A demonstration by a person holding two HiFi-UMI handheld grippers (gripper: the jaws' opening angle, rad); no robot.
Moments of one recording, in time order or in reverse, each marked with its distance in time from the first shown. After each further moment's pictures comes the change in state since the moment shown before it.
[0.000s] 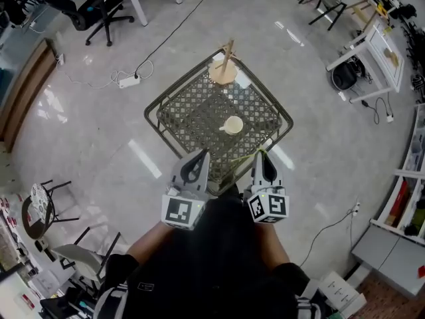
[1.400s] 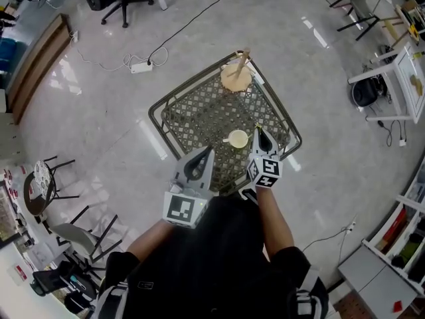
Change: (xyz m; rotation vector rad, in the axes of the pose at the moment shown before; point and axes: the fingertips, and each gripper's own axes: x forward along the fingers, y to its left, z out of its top) left arm 0.102 0.042 0.003 -0.040 0.057 0.117; right arm 0.209 -0.065 -0.079 -0.074 0.205 0.106
